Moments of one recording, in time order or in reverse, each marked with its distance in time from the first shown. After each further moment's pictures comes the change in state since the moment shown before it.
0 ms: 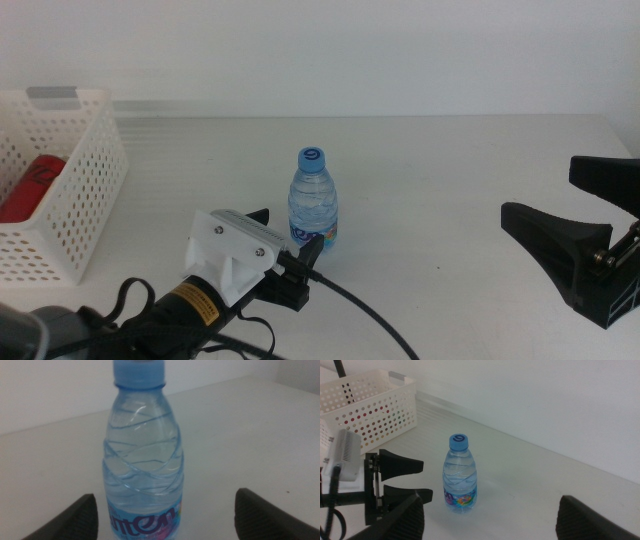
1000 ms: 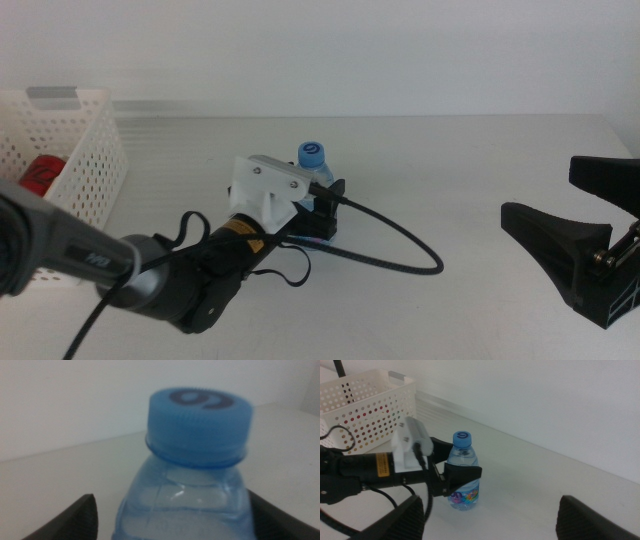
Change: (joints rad) left arm 0.090 0.235 -0.354 0.067 0.056 -0.067; right arm 0.000 0.000 0.000 0.000 0.000 0.000
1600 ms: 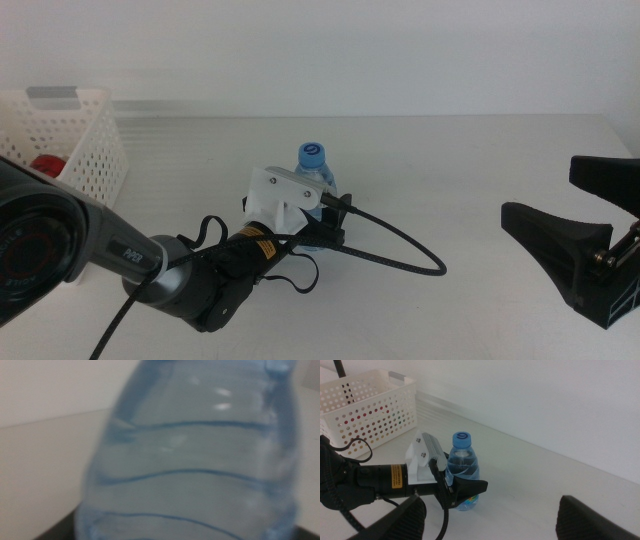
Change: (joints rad) left arm 0.000 0.110 -0.074 0.037 0.026 -0.033; right arm 0.000 0.000 0.000 0.000 0.000 0.000
